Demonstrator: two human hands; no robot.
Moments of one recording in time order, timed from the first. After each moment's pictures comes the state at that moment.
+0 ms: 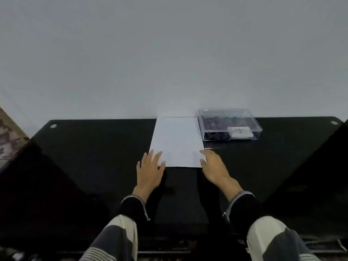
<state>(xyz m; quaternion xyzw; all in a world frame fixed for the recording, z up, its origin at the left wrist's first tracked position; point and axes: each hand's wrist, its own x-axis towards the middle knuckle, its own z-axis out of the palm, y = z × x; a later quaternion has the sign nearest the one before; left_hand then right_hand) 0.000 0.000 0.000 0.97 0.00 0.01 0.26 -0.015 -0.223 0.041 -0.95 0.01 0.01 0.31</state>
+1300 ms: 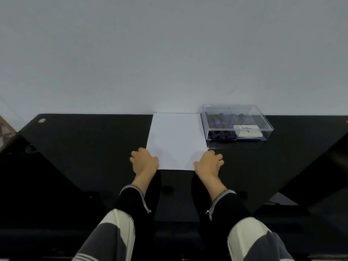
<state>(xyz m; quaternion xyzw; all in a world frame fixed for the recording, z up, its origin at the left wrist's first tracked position) 0.054 -0.014 0.016 0.92 0.25 -0.03 0.32 0.035 -0.181 0.020 -0.93 0.25 0.01 0.27</state>
